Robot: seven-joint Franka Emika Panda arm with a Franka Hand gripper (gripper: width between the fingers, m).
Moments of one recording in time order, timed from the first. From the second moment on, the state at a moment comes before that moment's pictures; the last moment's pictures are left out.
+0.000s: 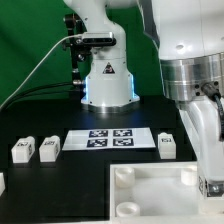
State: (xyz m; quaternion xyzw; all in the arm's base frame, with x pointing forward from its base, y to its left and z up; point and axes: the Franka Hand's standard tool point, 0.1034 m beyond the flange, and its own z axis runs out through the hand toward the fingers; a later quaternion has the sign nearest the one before) arm 0.631 0.115 0.071 -0.68 0.73 0.03 0.06
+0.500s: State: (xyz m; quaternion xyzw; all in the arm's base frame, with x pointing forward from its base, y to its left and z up) arm 0.634 0.123 0.070 -0.87 0.49 0.00 0.08
